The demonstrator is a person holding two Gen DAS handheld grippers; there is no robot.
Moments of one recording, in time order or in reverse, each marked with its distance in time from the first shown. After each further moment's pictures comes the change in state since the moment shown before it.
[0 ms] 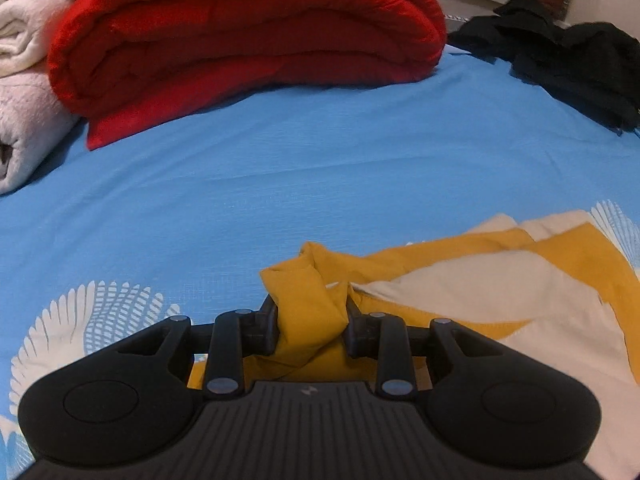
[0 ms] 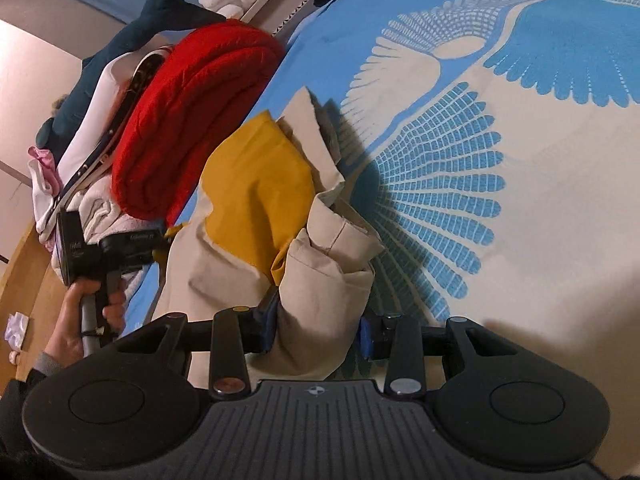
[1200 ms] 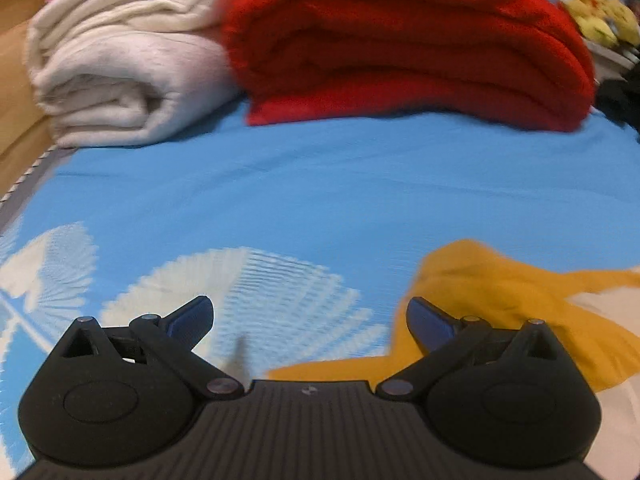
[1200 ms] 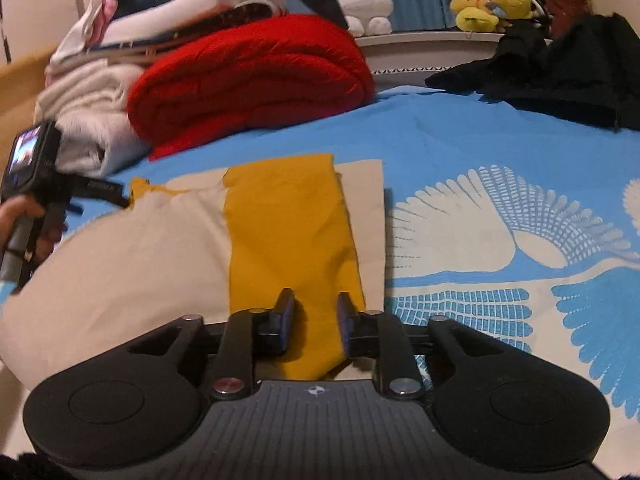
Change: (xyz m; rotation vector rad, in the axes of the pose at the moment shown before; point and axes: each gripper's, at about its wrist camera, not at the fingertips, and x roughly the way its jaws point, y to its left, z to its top) left arm 0.012 0.085 -0.033 -0.227 -0.112 0.337; right arm 0.047 0.054 0.026 -0.669 -0.106 -0.144
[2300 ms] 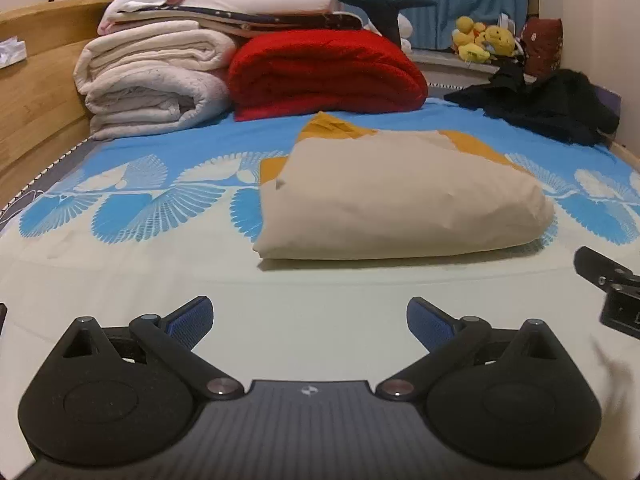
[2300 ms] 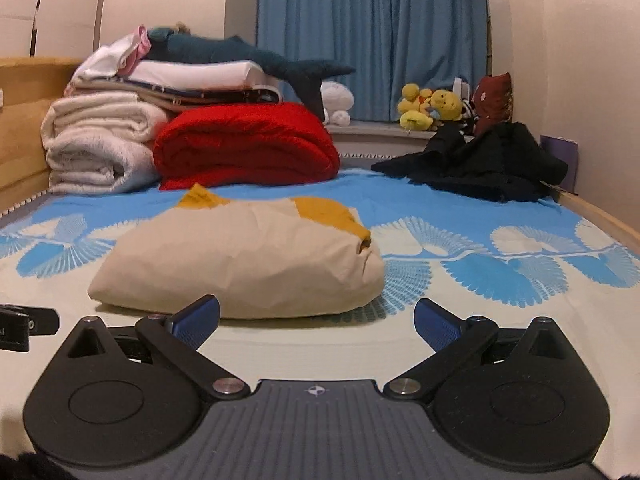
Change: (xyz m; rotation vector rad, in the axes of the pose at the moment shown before) left arm -0.352 0.020 -0.301 0.056 -0.145 -0.187; right arm -0.231 0.155 -0.129 -0.123 -0.223 -0.268
